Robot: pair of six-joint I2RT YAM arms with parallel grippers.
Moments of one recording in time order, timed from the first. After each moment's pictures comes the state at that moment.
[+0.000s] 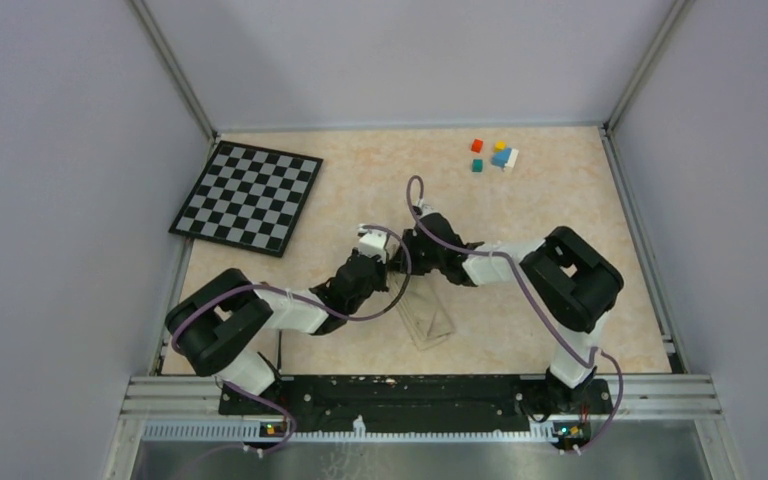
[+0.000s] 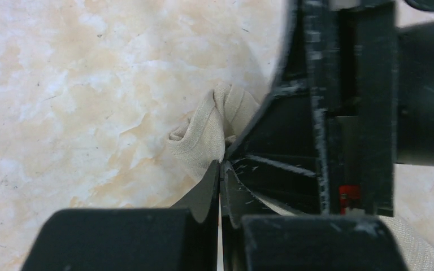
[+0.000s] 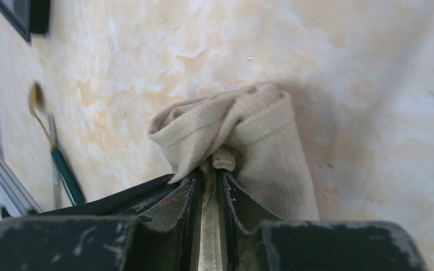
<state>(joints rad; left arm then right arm) -0.85 1.55 0.47 0.69 -0.34 -0.28 0.74 1.85 0.94 0.22 -0.16 0.70</state>
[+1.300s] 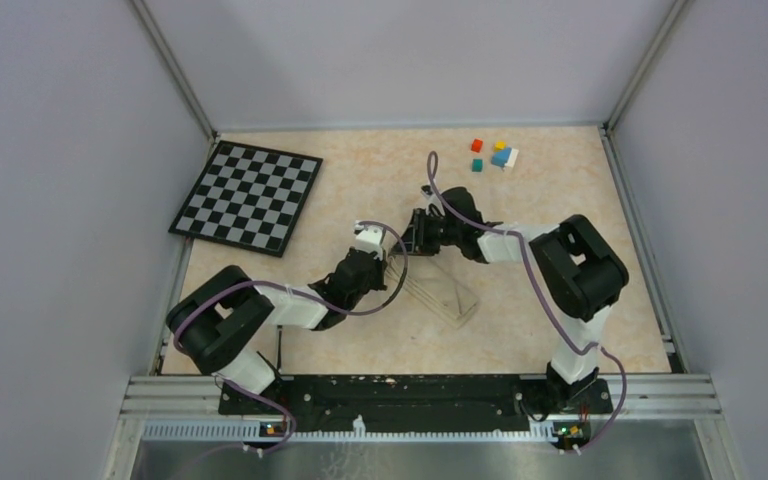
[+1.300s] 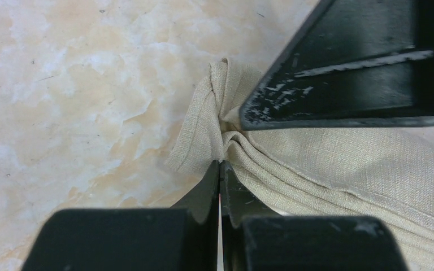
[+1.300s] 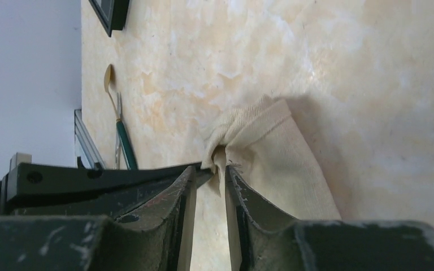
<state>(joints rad) -0.81 1.56 0.49 0.63 -0.32 -0.34 0.57 1.85 0.96 0.28 -0.53 0.72</state>
